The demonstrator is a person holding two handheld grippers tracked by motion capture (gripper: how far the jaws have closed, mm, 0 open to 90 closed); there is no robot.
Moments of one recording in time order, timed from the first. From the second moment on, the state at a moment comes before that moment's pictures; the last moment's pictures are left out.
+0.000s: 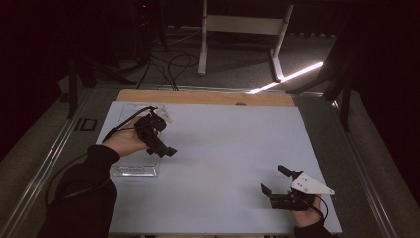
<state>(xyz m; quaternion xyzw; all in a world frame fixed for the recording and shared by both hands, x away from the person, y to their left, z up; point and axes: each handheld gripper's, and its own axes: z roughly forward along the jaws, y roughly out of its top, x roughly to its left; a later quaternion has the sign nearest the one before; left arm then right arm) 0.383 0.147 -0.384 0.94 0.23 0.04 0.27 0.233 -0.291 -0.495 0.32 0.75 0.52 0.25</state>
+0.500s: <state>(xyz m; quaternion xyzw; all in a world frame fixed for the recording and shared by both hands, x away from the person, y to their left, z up) 0.376 0.132 -0.384 0.91 0.24 0.04 0.33 0.233 -0.290 -0.495 0.32 0.75 0.52 0.25</state>
